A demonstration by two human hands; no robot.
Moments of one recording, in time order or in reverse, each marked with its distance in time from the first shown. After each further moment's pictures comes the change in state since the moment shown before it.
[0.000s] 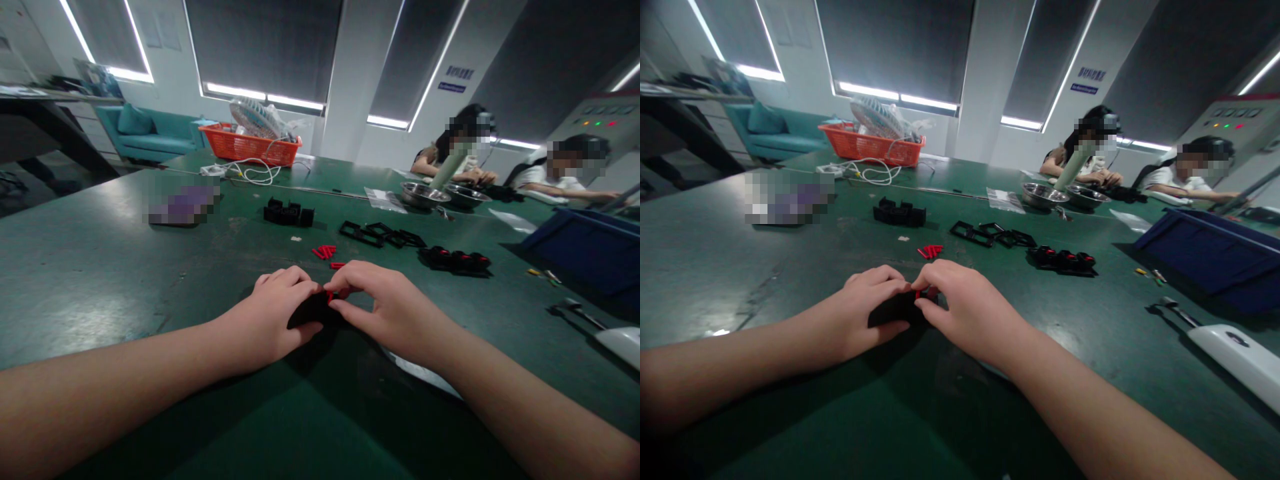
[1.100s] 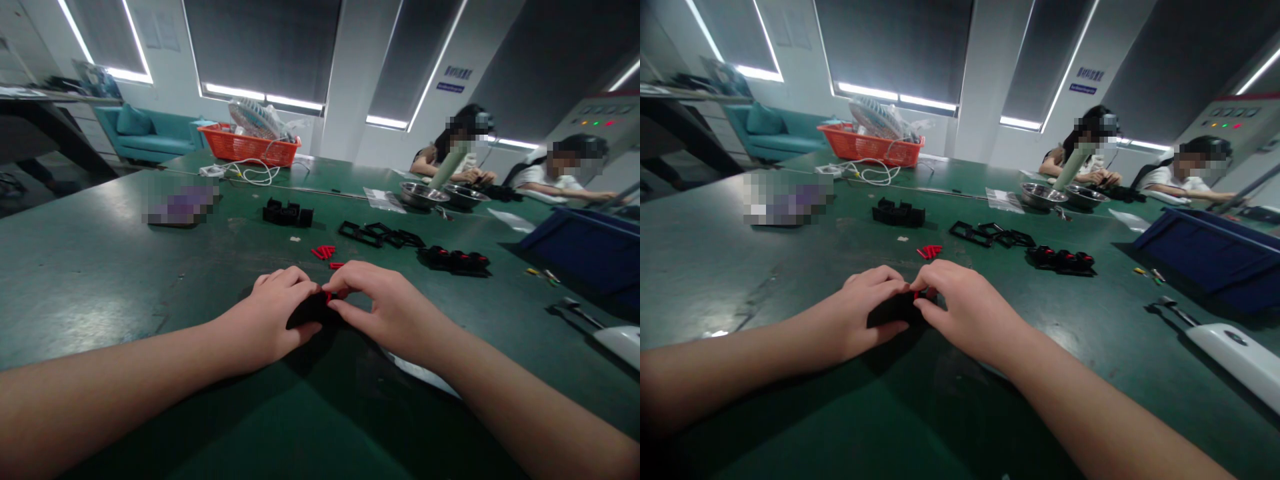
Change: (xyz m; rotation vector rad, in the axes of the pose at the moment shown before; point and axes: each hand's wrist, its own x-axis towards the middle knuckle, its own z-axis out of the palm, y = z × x) left_hand -0.001 0.000 0.000 0.010 0.008 0.002; right_hand 0.000 0.000 0.000 -0.012 -0.011 0.005
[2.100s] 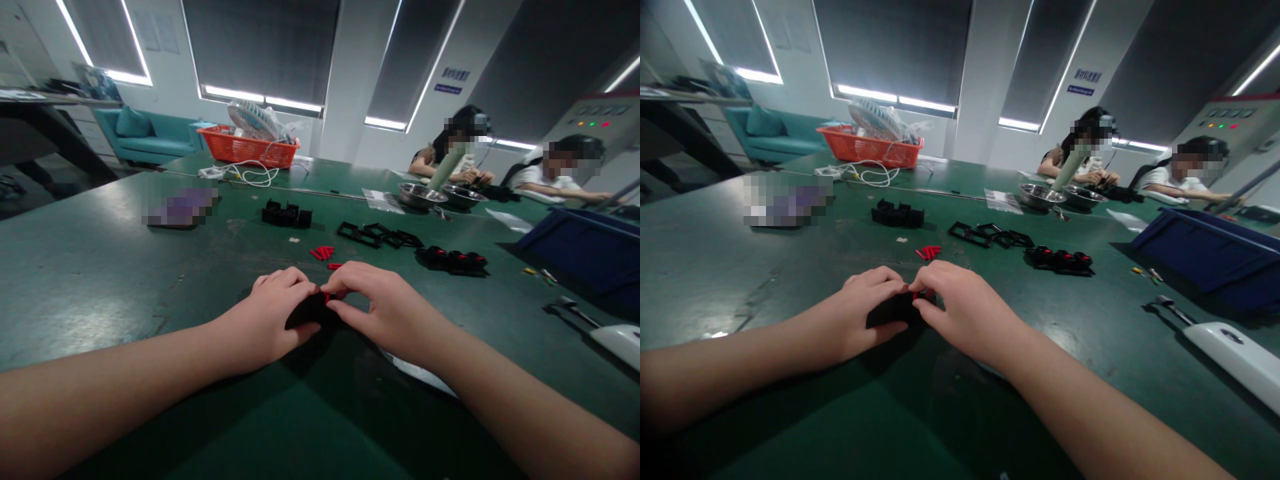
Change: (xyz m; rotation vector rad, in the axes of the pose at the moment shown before) left_hand 0.001 0.000 -0.001 -0.012 -0.010 0.004; right_hand 0.000 0.001 0.001 -0.013 -0.017 -0.002
